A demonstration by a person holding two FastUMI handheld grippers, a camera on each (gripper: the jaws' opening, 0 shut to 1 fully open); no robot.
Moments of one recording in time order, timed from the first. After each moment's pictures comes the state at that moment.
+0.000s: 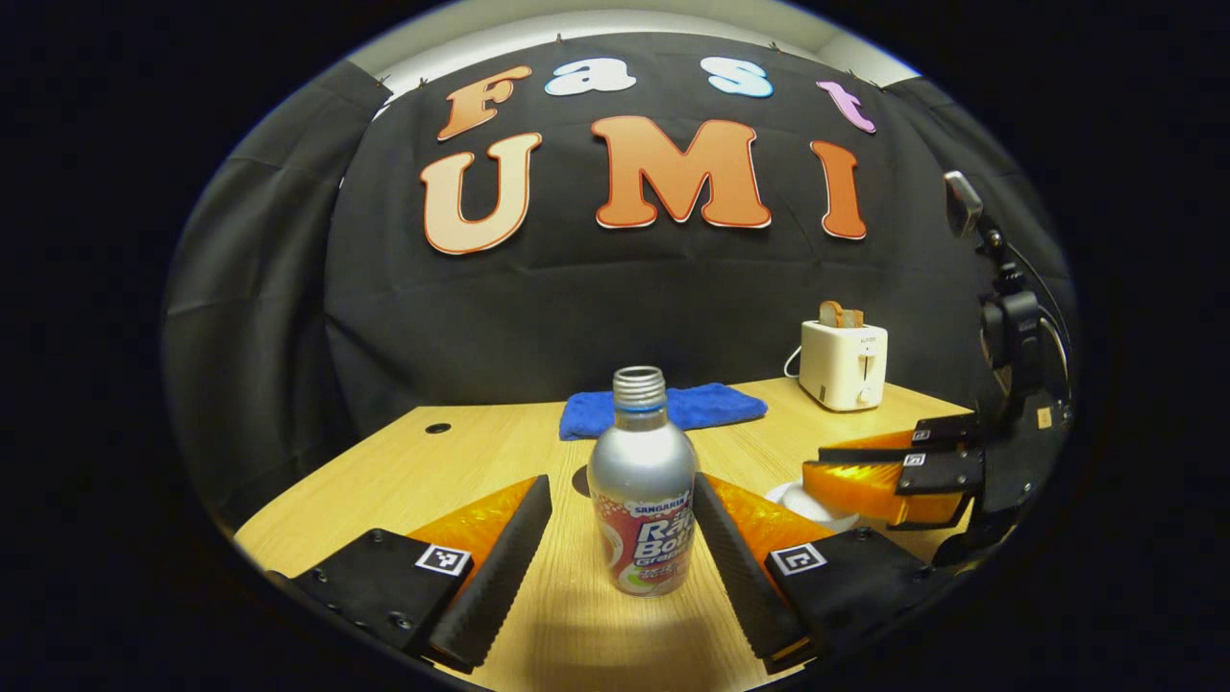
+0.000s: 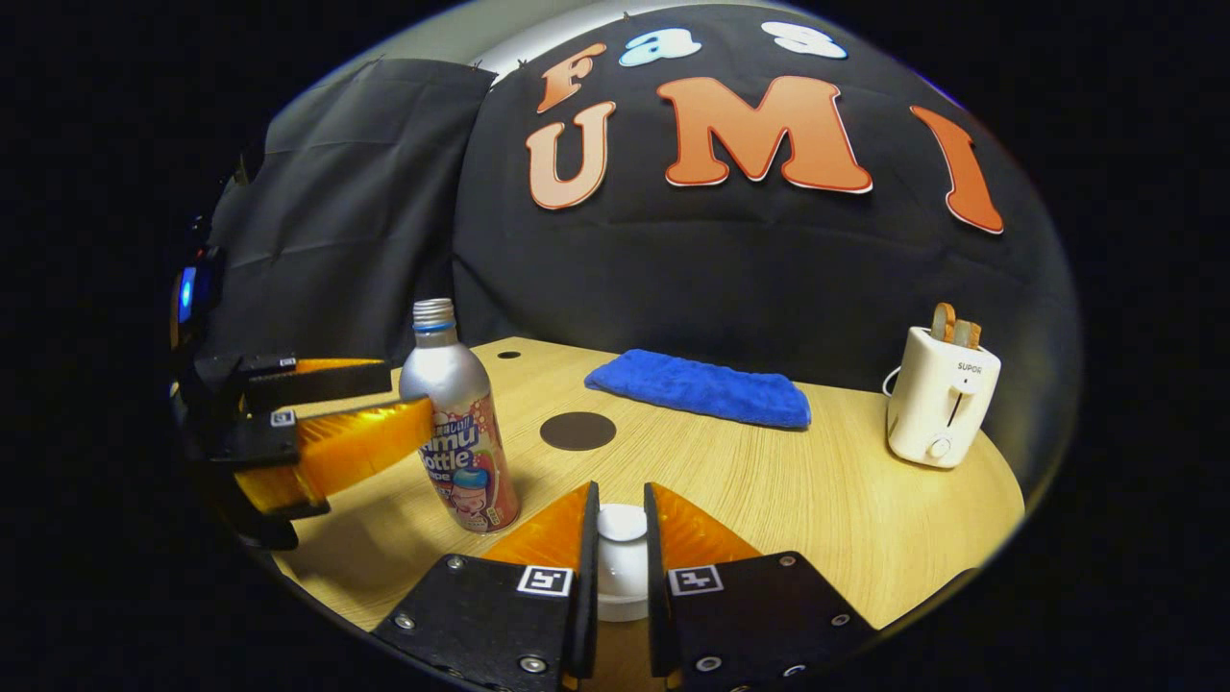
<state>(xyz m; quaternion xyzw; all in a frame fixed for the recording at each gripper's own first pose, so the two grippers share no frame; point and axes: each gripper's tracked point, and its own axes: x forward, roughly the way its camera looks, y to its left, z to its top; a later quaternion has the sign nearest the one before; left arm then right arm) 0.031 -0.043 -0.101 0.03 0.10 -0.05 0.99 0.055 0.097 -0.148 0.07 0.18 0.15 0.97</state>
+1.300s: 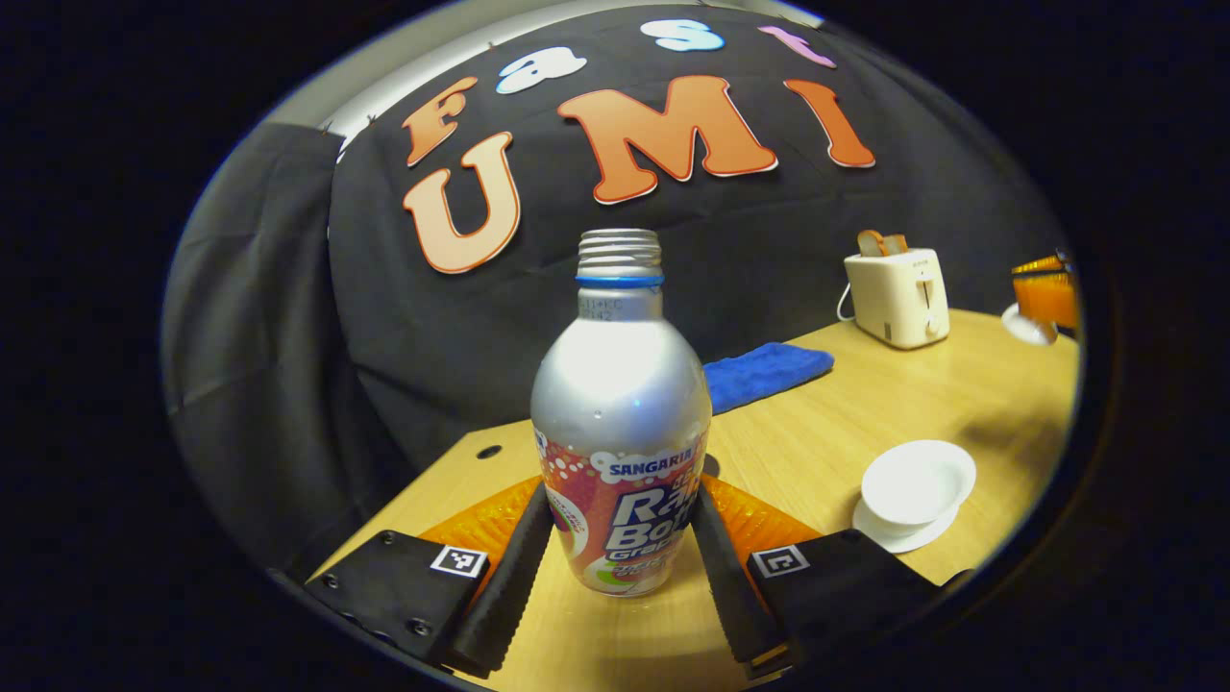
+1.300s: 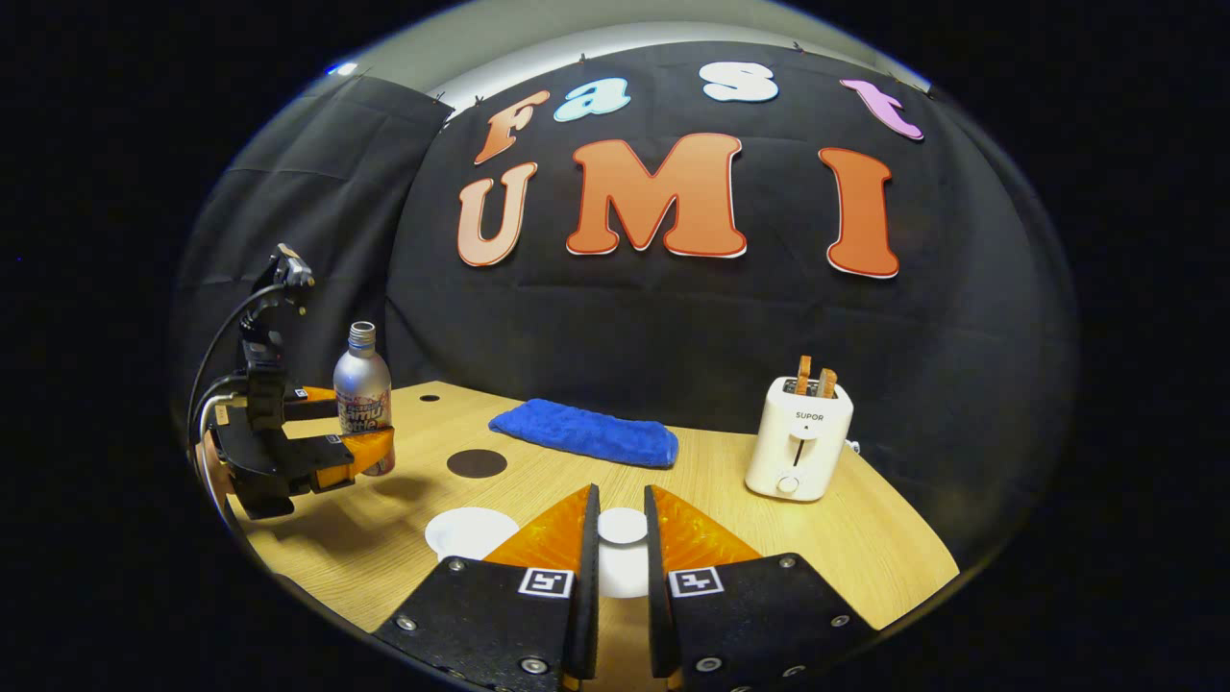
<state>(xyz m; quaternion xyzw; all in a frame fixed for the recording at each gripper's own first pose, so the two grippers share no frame) 0.075 -0.012 -0.098 0.20 0.10 0.03 0.97 0.018 -0.033 -0.105 0.05 0.11 0.03 0.99</state>
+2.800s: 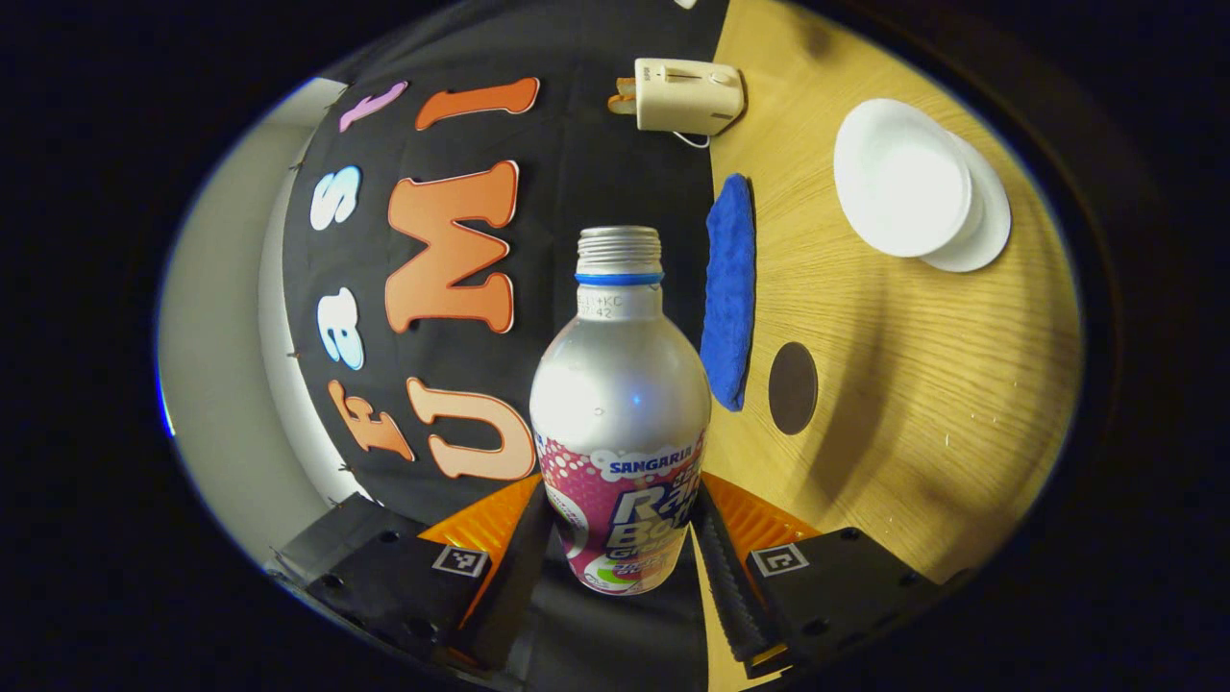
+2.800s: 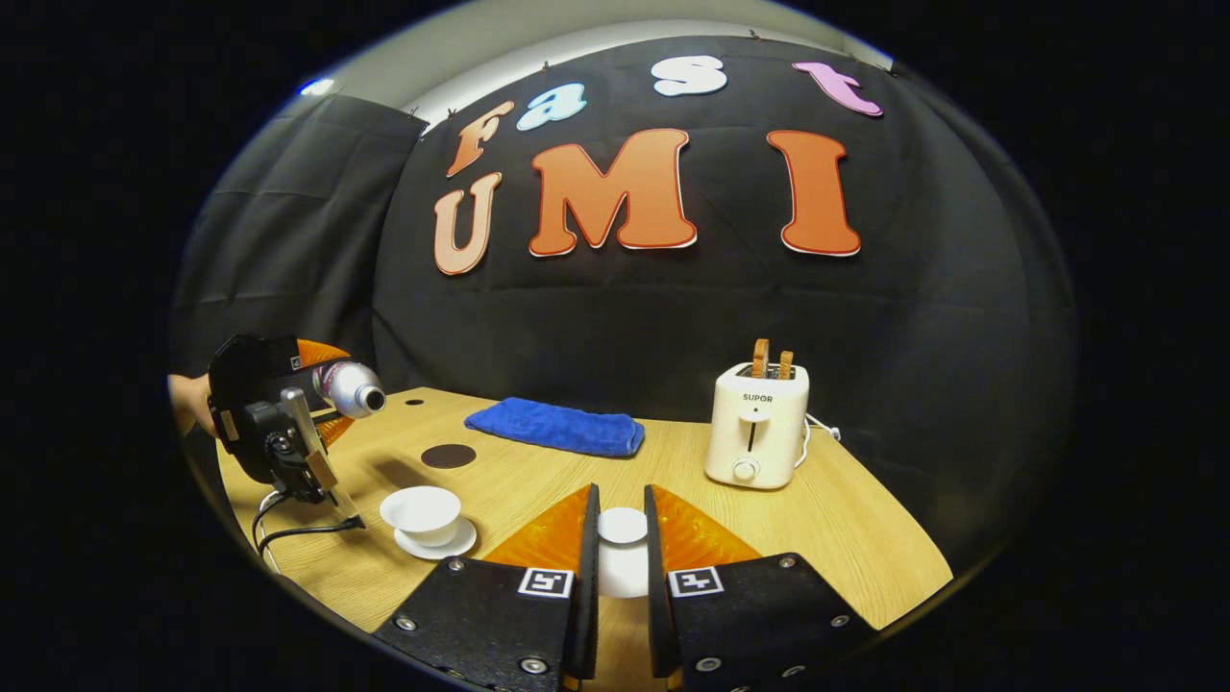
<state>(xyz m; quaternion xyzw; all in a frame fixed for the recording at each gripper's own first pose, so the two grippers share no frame) 0.086 -0.023 -0.068 0.70 0.04 0.05 0.71 0.007 -0.091 -0.131 0.08 0.11 0.03 0.99</state>
